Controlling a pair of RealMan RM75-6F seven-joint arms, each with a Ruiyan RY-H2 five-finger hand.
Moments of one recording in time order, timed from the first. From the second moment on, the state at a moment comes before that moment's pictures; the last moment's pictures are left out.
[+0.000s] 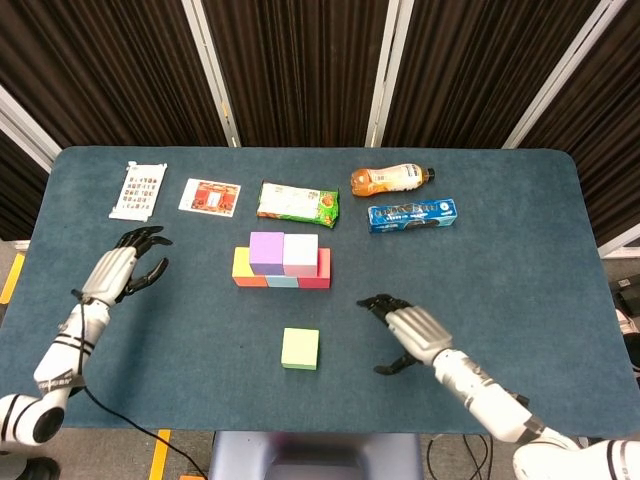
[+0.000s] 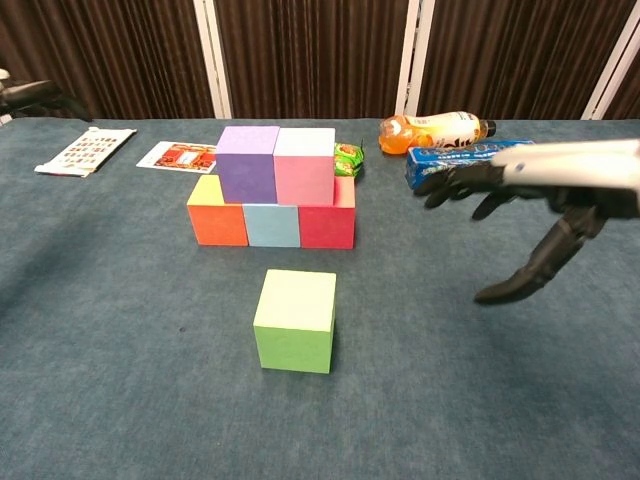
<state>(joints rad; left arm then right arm) -0.60 -1.22 -0.13 -1.43 1.26 1.02 -0.37 0.69 -1.16 0.07 -2.05 -1.02 0.85 -0.22</state>
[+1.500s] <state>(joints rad) -0.46 -1.17 -0.09 -1.55 1.40 1.15 -0.34 0.88 -1.32 0.32 -2.03 -0.79 1.01 -0.53</state>
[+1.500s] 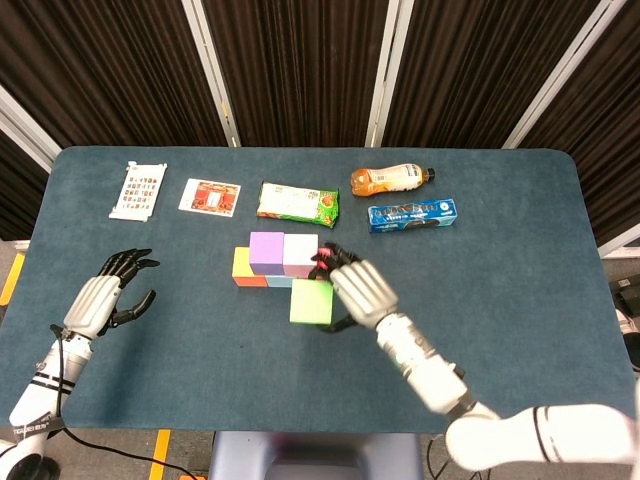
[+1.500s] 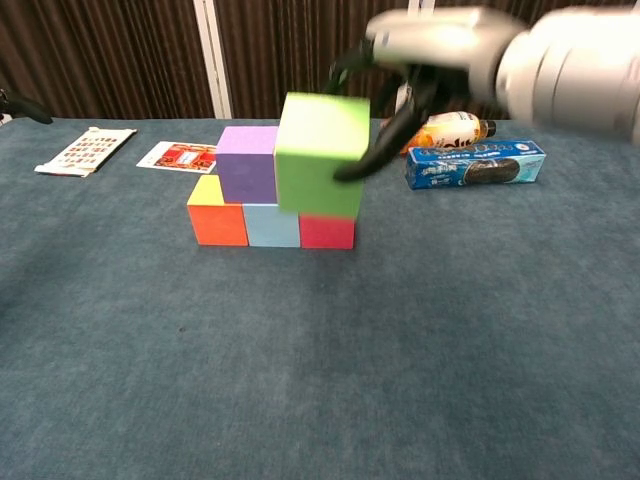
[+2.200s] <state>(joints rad) -0.44 -1.19 -0.10 -1.53 1.35 1.12 -0.35 1.24 -1.29 0.38 -1.56 -0.43 0.62 -0.35</state>
